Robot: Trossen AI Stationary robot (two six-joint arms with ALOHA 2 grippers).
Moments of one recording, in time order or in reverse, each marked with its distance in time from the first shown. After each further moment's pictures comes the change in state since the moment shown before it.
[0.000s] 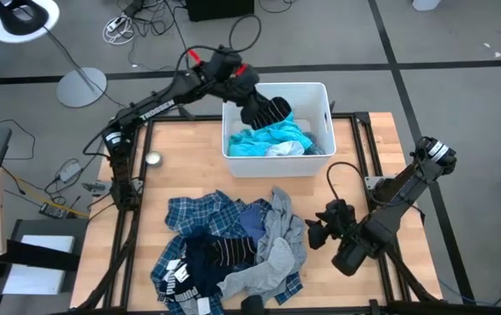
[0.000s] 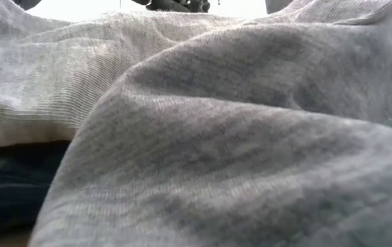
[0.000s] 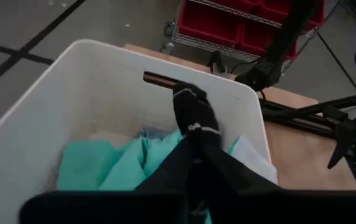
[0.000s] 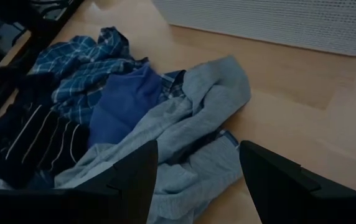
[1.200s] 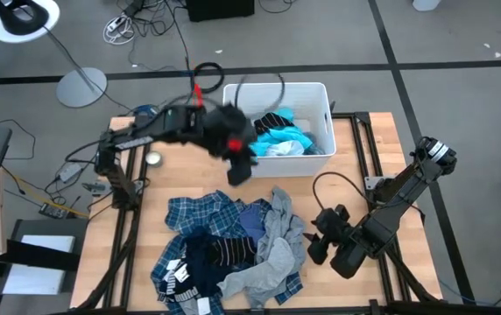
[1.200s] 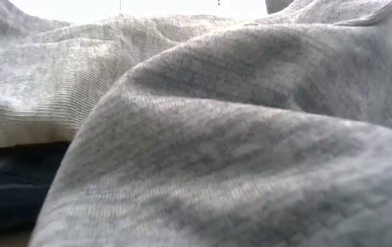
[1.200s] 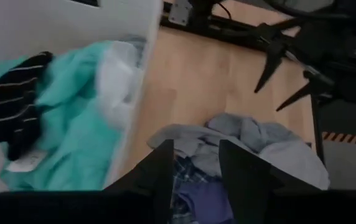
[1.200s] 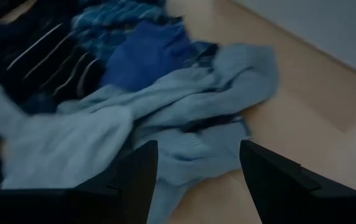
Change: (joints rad) left arm -0.489 -0.100 0.192 -0.543 -0.443 -0.219; right arm -0.005 0.000 0.000 0.147 -0.110 -0.463
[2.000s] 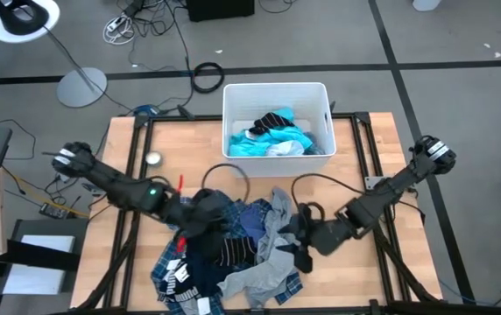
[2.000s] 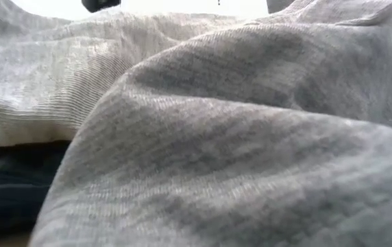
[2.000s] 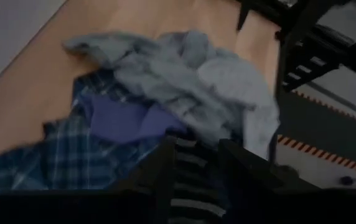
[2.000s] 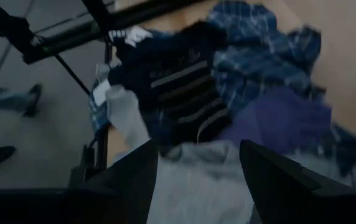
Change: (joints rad) left arm -0.512 -0.367 -0.927 0.557 -0.325 -0.607; right arm -0.201 0.000 0.000 0.597 -0.272 -0.782
